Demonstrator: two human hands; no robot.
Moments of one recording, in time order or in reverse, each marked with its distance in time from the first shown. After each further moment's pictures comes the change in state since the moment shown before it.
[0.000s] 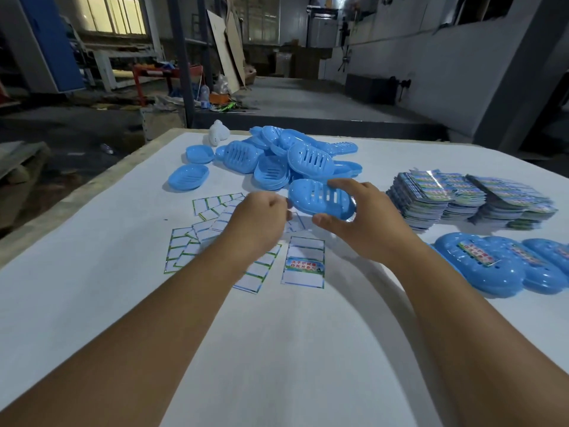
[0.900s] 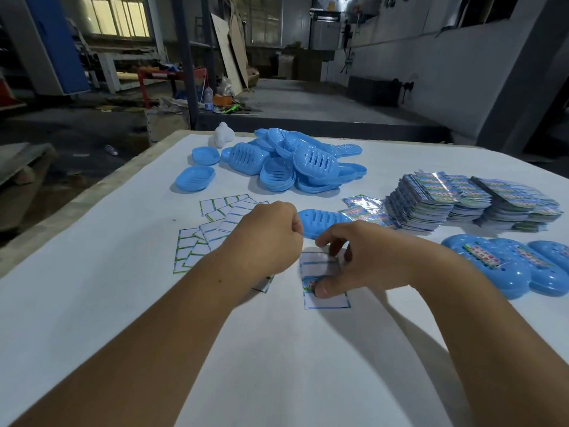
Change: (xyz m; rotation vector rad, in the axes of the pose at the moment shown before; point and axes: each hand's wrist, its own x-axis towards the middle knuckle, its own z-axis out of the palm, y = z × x) left_hand -0.025 0.005 -0.013 0.522 -0.110 0.178; right_hand -0.033 -0.035 -0.024 -0.090 -0.577 -0.008
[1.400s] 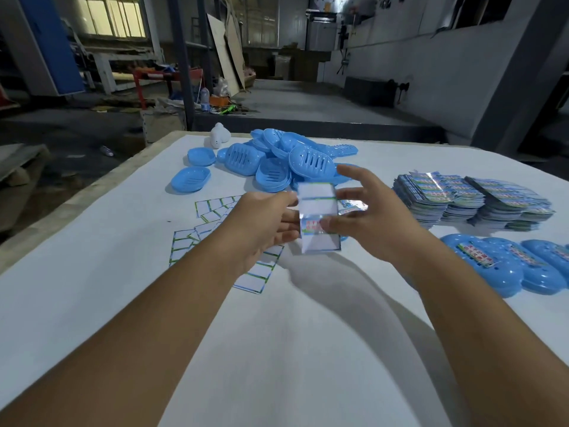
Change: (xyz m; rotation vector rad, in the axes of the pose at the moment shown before) left_hand 0.012 0.006 -0.002 -1.139 -0.053 -0.276; right_hand 0.020 0.013 -0.001 0.773 0.484 -0.108
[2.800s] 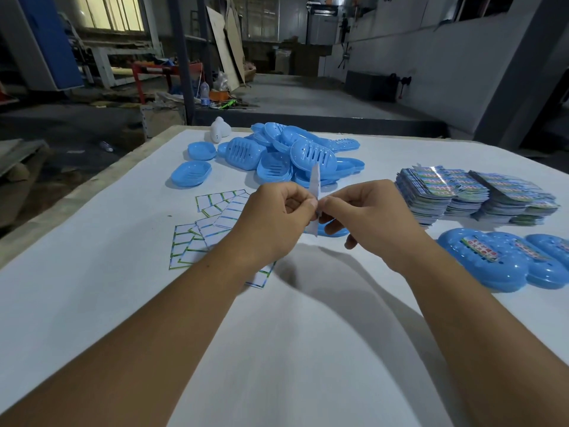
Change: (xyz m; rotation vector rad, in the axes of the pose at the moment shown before) left_hand -0.003 -0.013 0.003 0.521 0.028 0.488; right_hand -0.013 -0.019 0.014 -0.080 0.036 0.001
